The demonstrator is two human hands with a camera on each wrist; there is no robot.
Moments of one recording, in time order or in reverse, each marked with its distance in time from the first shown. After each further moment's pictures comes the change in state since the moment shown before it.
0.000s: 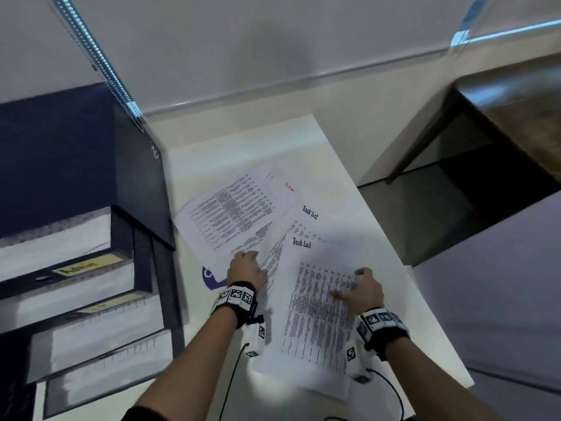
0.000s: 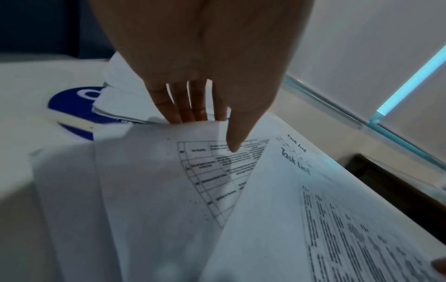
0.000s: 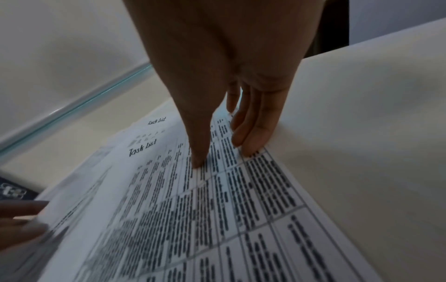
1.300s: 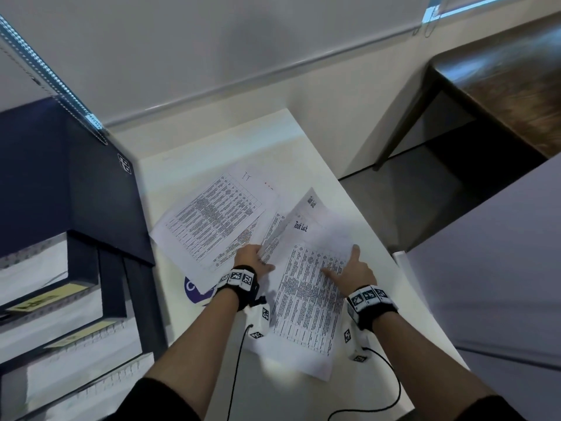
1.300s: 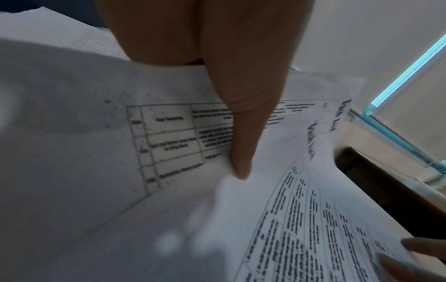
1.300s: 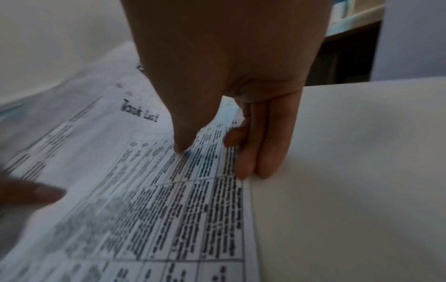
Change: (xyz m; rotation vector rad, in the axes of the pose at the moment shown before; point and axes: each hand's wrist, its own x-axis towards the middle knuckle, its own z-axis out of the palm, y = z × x) left_hand 0.035 0.058 0.009 -0.055 -0.129 0.062; right_hand 0.029 -0.013 -0.019 -0.149 -0.008 -0.001
